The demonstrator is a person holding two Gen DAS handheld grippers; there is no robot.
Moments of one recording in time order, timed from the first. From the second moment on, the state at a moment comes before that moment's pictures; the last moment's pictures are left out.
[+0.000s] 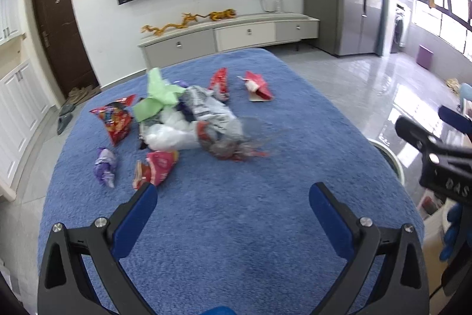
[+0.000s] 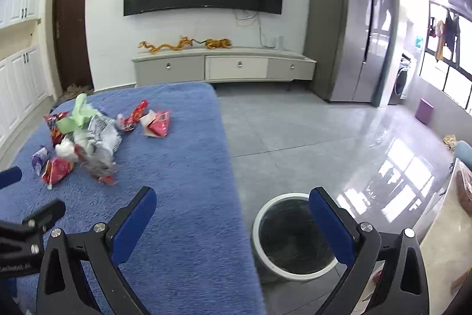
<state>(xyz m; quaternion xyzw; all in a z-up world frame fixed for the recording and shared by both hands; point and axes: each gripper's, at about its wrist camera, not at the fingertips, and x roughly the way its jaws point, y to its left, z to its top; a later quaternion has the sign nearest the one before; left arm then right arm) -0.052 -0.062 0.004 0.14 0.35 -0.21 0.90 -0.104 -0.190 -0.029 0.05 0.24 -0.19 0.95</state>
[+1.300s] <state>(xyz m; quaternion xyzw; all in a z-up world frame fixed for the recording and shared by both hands) -0.087 -0.107 -0.014 0.18 0.36 -0.36 0.84 -0.118 -0.223 -0.037 0.06 0.25 -0.25 0.93</state>
